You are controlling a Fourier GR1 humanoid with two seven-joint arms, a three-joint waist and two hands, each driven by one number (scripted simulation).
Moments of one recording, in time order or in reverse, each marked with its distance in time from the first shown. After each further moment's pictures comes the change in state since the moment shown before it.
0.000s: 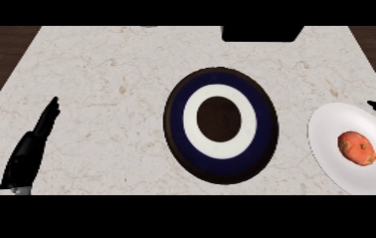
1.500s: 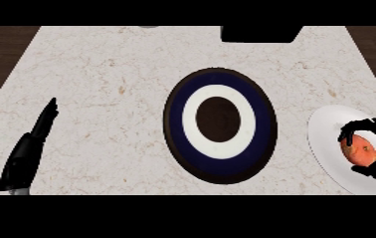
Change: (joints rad) left arm 0.014 -0.052 0.068 -0.015 -0.067 -0.060 0.000; right arm -0.158 0.158 0.134 0.330 0.150 -0.196 -0.209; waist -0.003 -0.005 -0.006
